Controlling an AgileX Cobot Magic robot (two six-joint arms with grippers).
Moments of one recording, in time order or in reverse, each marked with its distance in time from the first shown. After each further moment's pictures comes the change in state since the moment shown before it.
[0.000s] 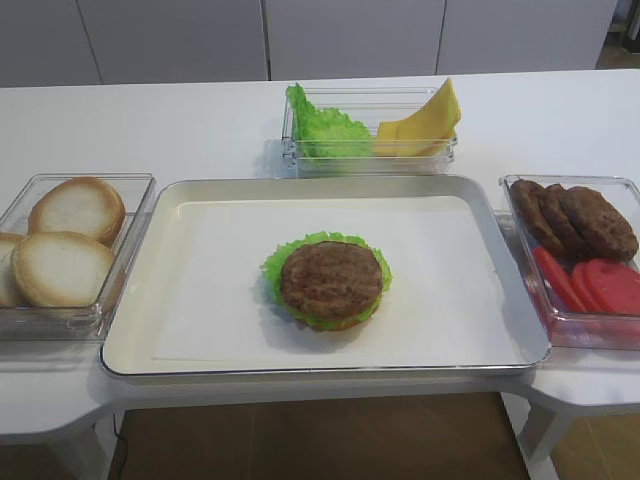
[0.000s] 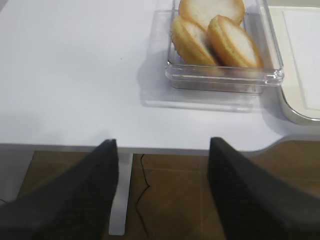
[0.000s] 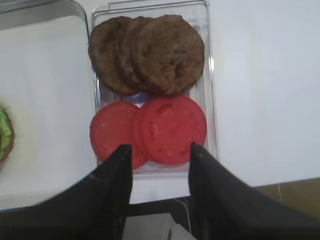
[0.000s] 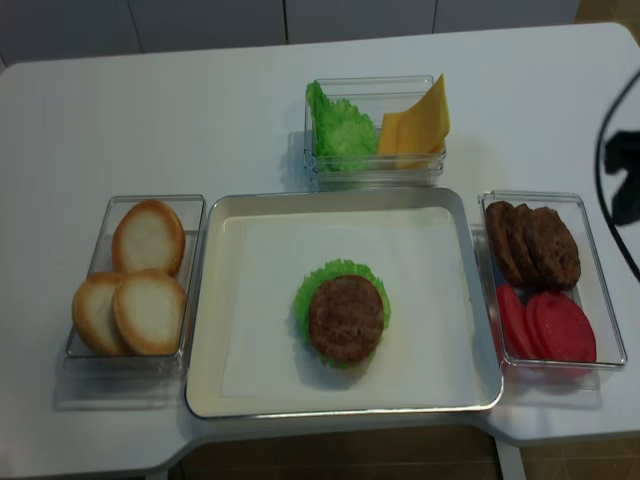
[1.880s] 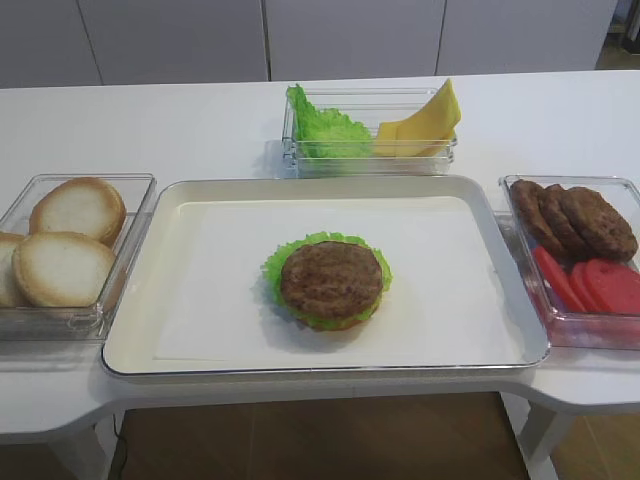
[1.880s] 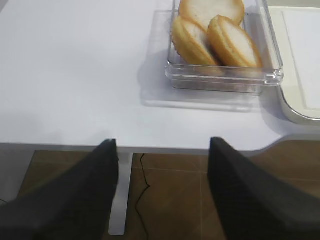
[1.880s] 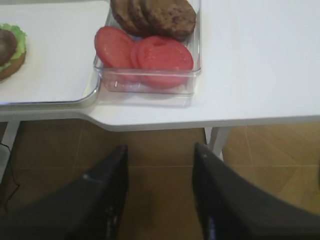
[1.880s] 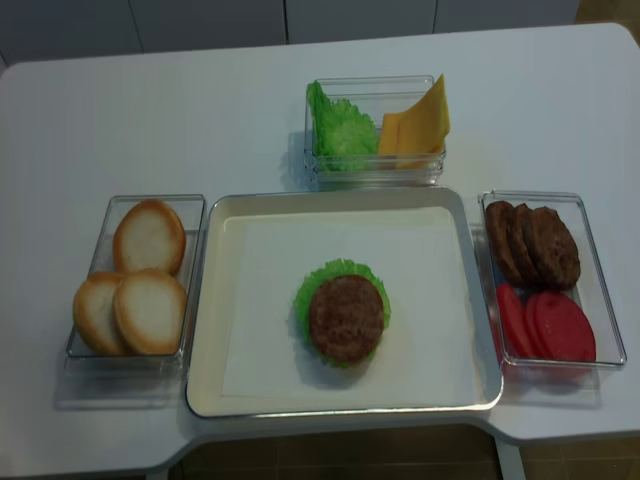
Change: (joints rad) left arm 0.000 0.000 0.000 0.000 0.000 0.000; right arm 0.017 -1.195 0.634 -0.030 0.077 -0.102
